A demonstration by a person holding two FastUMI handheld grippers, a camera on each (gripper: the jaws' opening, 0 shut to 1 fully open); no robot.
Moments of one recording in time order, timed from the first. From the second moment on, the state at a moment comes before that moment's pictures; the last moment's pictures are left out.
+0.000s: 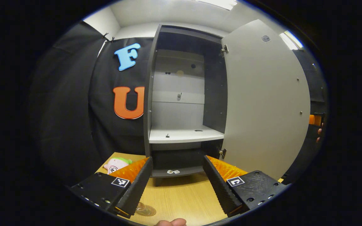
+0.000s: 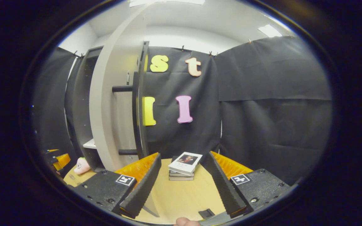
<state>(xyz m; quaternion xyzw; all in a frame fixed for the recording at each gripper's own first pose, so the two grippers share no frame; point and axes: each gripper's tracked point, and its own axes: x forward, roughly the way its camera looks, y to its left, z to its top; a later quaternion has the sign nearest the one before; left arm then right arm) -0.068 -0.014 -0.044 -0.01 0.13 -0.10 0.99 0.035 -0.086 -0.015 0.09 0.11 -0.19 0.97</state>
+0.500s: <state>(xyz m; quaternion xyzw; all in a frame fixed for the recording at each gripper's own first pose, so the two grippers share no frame) -0.034 -0.019 -0.042 0.04 0.11 -0.11 0.99 0.052 -0.024 -0.003 0.11 0.14 -0.11 0.98</state>
